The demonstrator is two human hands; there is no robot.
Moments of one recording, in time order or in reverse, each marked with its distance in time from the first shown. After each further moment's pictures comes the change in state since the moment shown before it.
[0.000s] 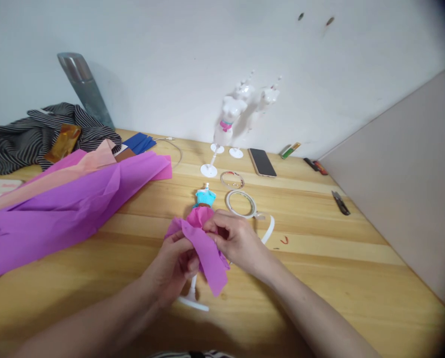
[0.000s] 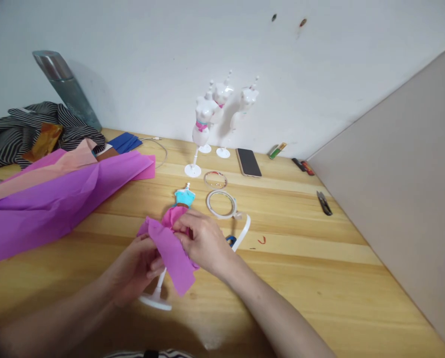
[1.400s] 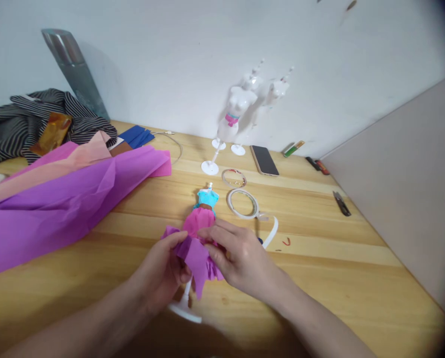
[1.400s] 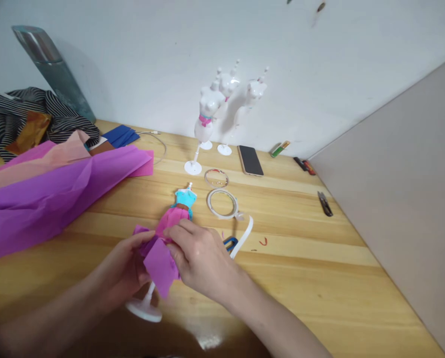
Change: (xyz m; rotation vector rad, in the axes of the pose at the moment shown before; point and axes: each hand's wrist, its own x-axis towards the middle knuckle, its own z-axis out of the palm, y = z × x) left_hand 0.004 0.012 -0.008 -0.088 0.201 -0.212; right_hand -0.009 -0.013 0.000 -0.172 -0.113 -0.147
